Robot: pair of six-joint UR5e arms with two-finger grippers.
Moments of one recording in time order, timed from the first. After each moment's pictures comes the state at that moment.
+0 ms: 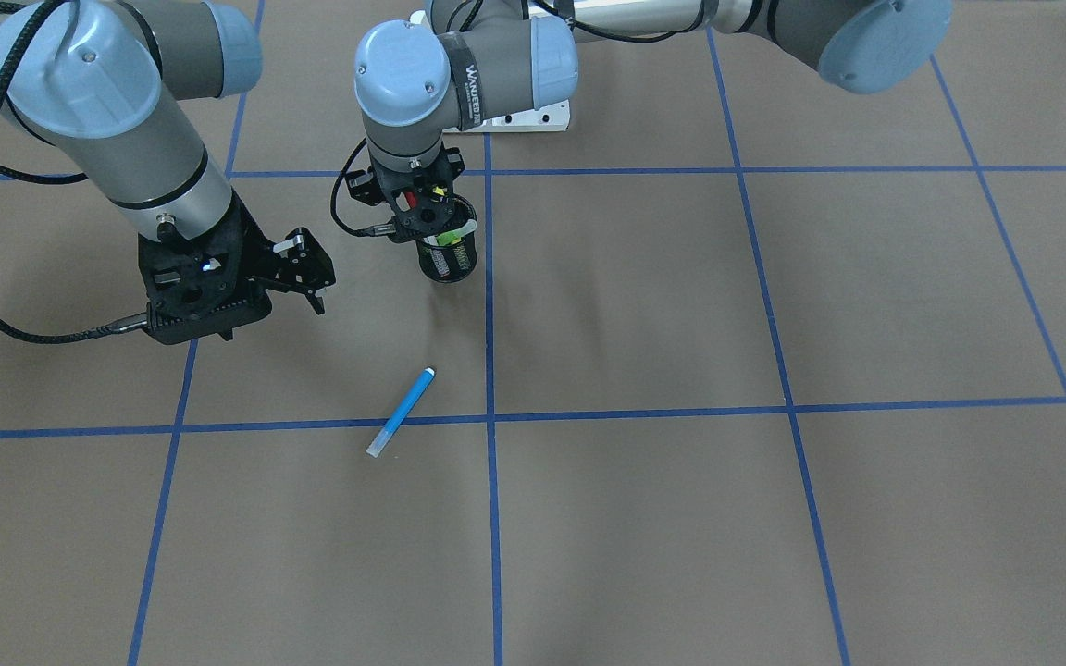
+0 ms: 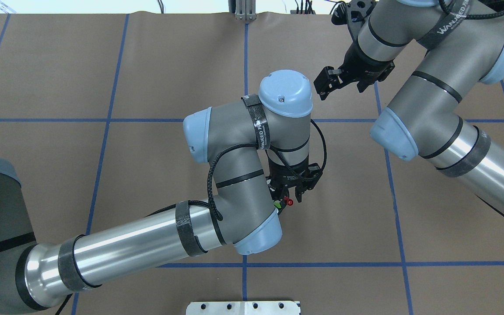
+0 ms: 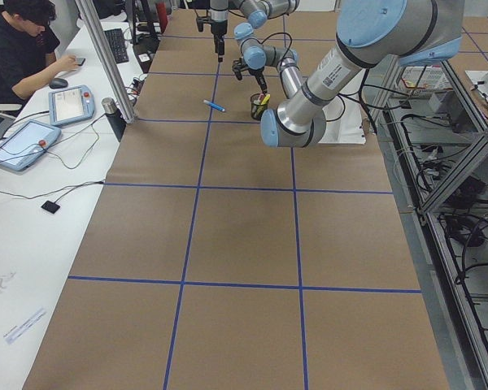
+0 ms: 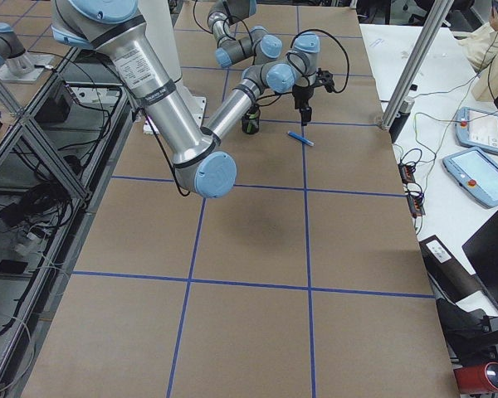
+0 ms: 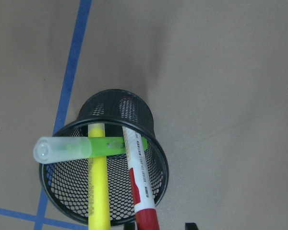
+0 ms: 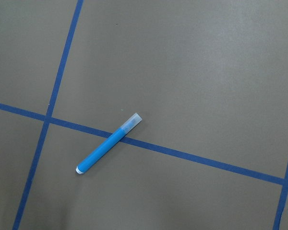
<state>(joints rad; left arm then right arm) -0.46 -2.65 -1.35 -1.49 -2.21 -1.55 0.88 -0.95 1.78 -1.69 2.13 0.68</state>
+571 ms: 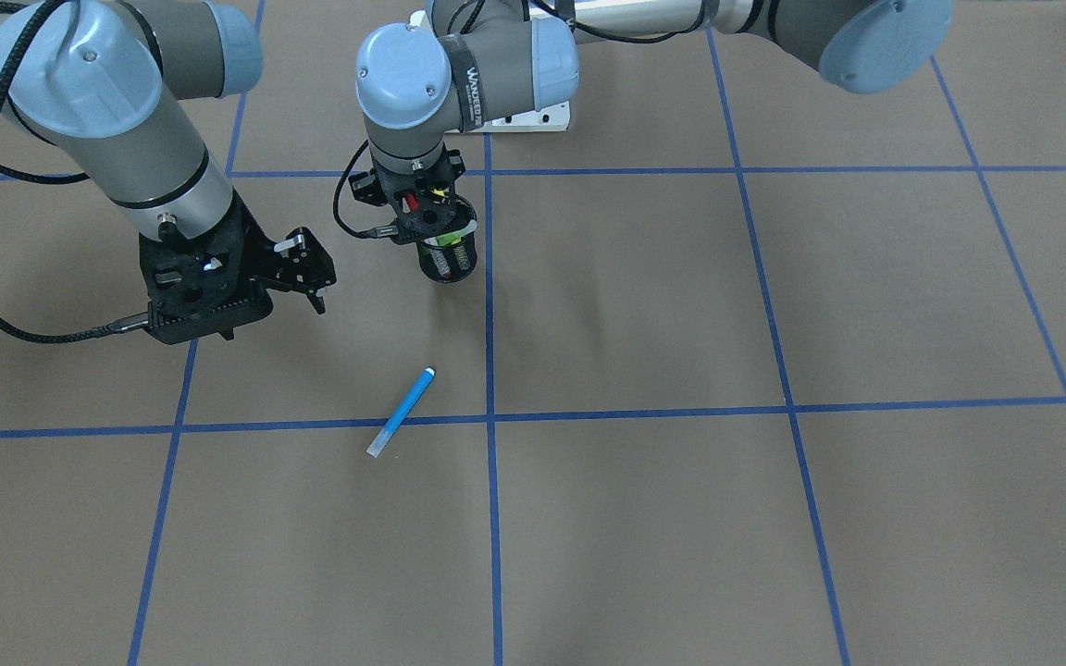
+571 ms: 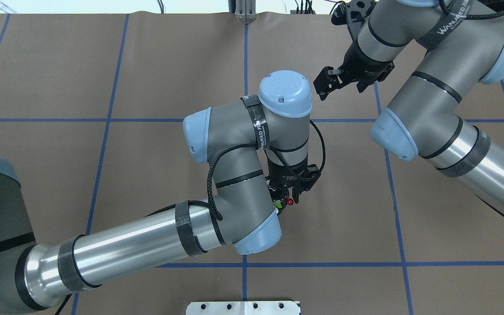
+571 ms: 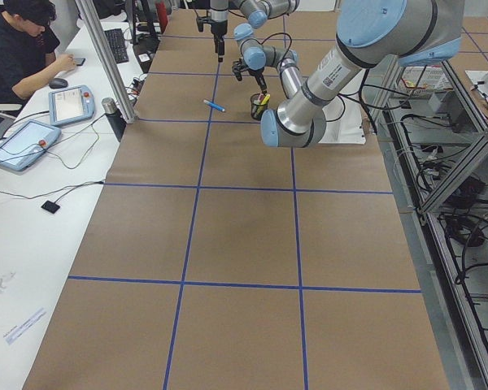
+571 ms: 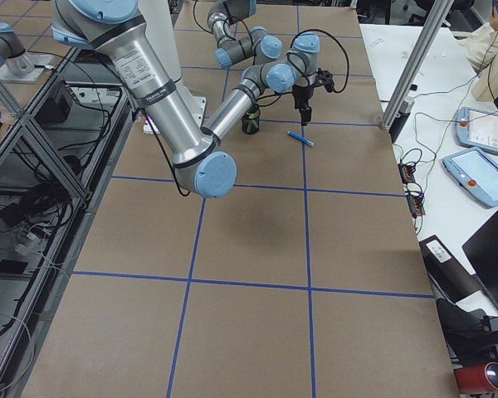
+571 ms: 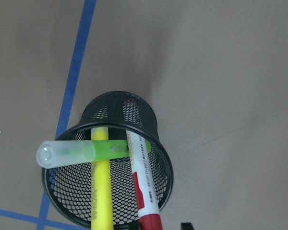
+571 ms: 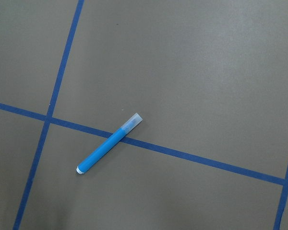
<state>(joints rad) -0.46 -2.65 -1.35 -1.49 -2.21 -1.55 0.88 -0.95 1.78 -1.69 2.13 0.68</state>
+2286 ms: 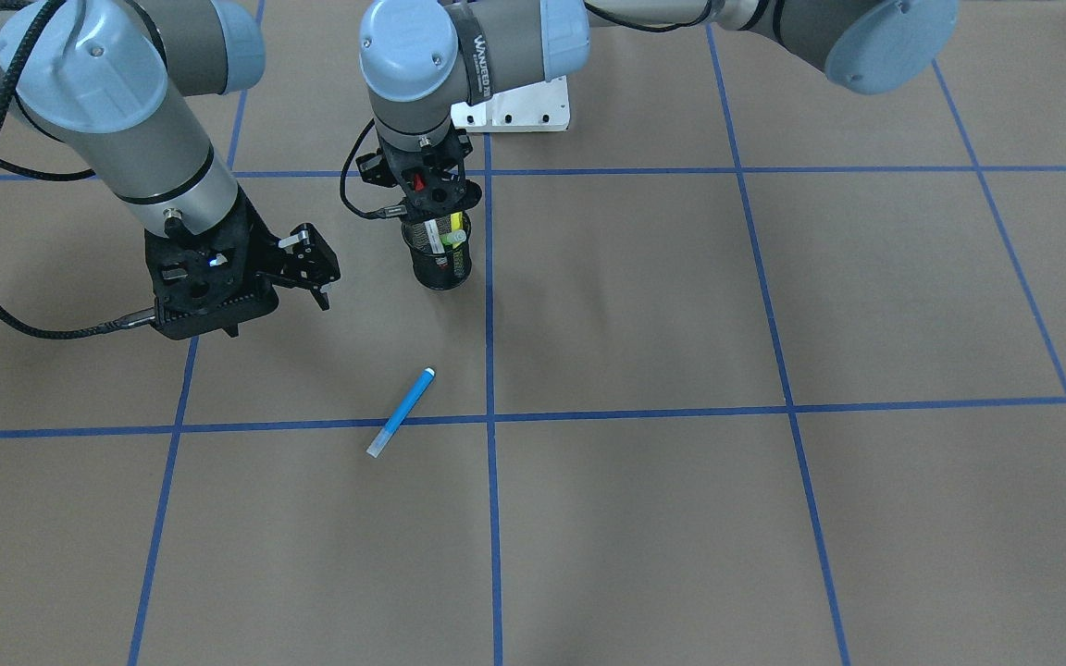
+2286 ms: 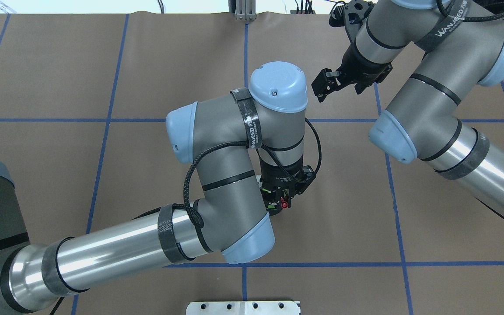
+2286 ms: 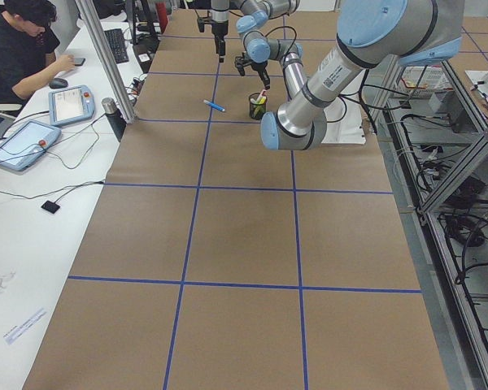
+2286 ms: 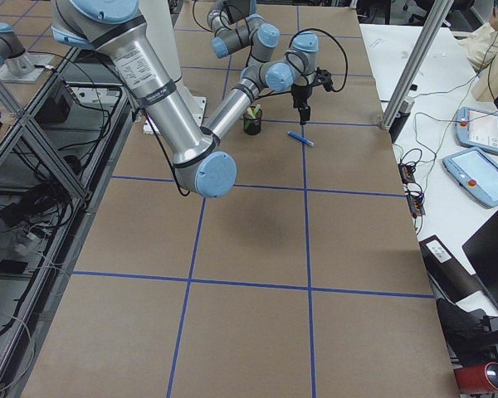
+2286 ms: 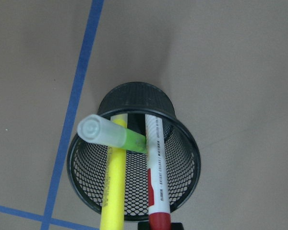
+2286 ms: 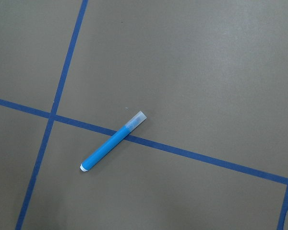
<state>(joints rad) -0.47 -2.62 -1.51 -1.35 -2.22 -1.56 0.87 -0.95 1.78 -1.69 2.13 0.68</state>
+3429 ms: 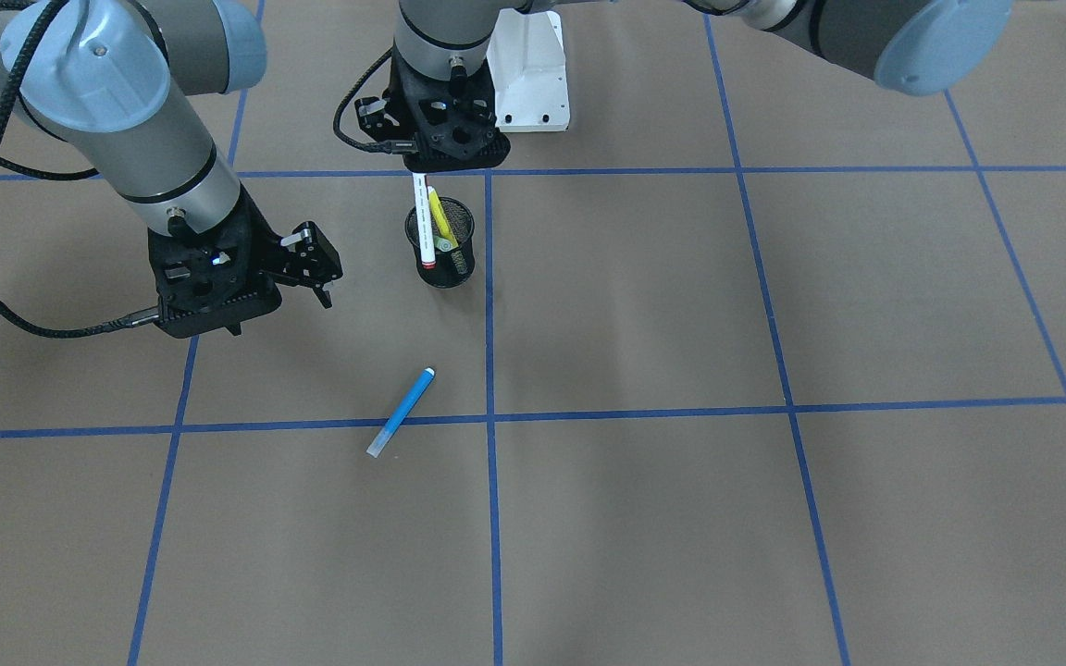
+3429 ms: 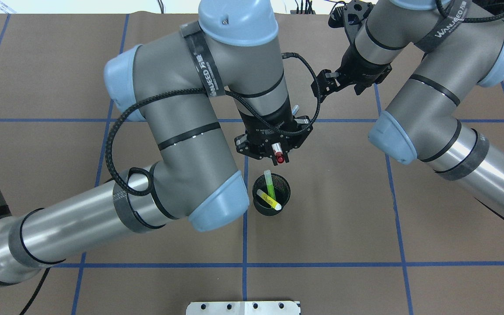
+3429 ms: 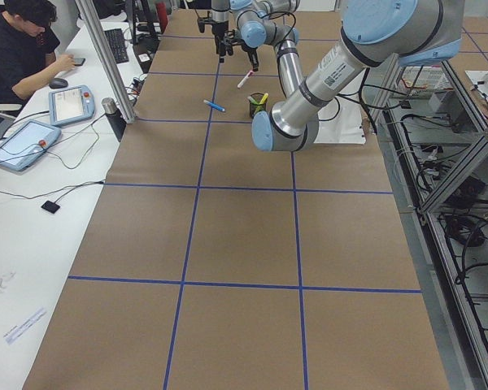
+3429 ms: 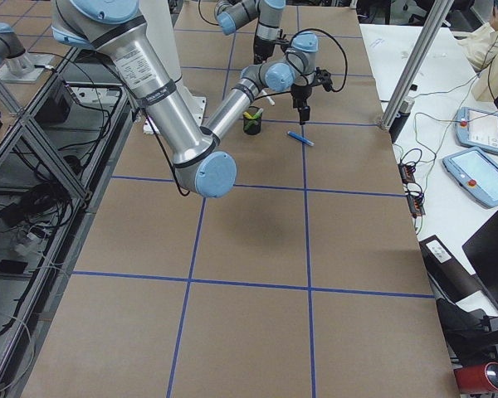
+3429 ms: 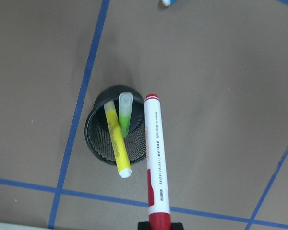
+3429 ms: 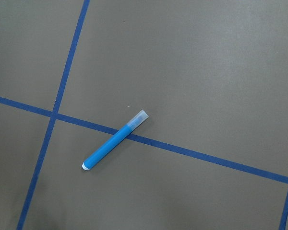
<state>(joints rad) -0.61 -2.61 -1.65 -1.35 -2.21 -1.42 0.87 -0.95 1.78 -1.69 2.13 0.68</state>
